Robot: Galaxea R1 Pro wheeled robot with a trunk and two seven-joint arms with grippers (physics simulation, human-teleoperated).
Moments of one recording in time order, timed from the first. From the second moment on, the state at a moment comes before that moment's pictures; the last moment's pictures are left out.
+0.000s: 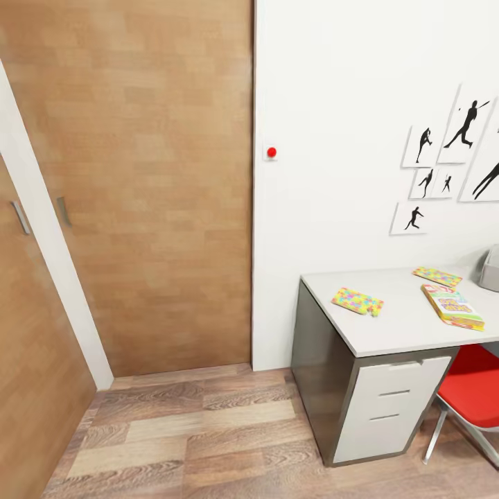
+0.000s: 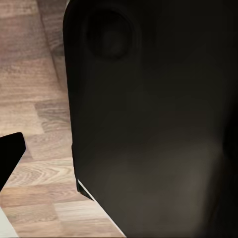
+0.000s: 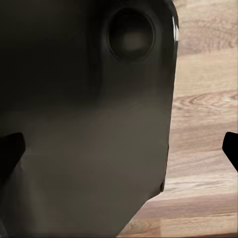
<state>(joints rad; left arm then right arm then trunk) 0.00 0.00 0.00 0.00 0.00 0.00 0.00 0.00 0.00 0.00 0.00 0.00 0.00 0.00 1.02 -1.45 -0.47</state>
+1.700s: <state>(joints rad) -0.01 -0.02 0.00 -0.12 0.01 0.00 0.01 -0.07 0.03 -0.01 -0.07 0.00 0.02 0.00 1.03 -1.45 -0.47</state>
